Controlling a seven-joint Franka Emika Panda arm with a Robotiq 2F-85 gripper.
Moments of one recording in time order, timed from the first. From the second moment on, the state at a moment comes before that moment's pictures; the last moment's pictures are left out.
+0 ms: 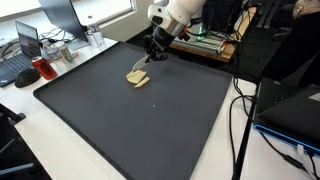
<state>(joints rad) 0.14 0.15 0.11 -2.38 -1.02 2.36 1.16</state>
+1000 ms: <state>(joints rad) 0.19 0.24 0.11 -2.30 -1.15 2.14 1.32</state>
